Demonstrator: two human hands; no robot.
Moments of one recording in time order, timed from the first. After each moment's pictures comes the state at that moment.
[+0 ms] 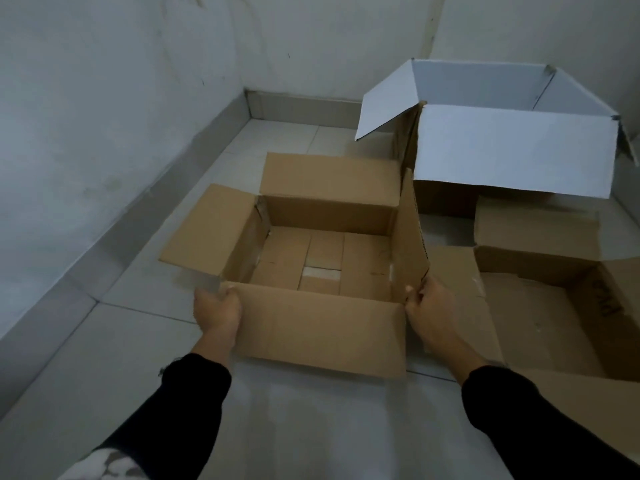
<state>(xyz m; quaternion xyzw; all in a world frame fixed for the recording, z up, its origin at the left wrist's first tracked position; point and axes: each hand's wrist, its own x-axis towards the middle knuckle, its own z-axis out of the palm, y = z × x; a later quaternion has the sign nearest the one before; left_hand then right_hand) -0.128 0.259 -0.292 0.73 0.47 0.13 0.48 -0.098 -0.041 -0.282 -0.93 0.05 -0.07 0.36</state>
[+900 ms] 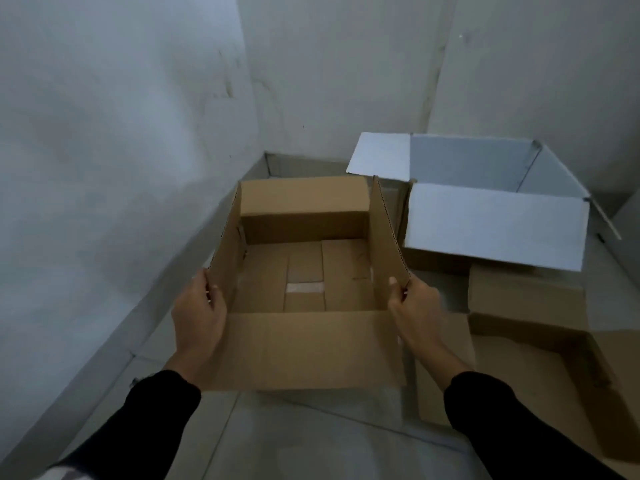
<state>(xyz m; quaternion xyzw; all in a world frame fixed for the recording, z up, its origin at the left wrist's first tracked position) -0.117 0.288 -0.146 0.90 0.19 0.31 0.24 -0.060 -0.006 -0.145 -0.90 0.01 -0.13 0.42</state>
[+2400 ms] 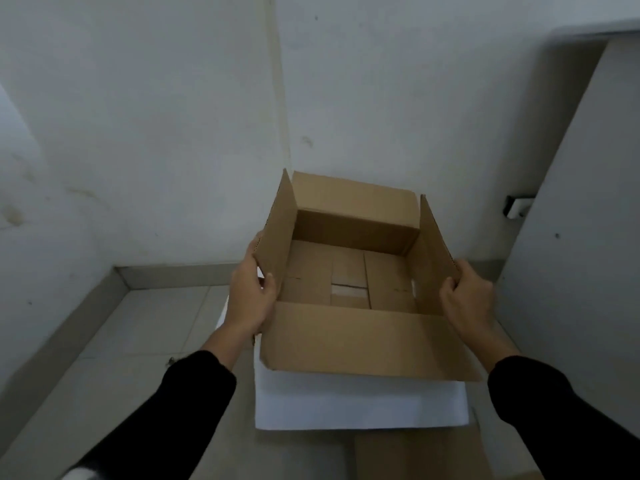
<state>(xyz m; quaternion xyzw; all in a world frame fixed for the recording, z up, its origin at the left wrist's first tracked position) 0.269 -0.019 -0.031 0.85 -0.09 0.23 0.47 0.240 -0.332 -0.065 -0.88 0.16 -0.30 0.33</state>
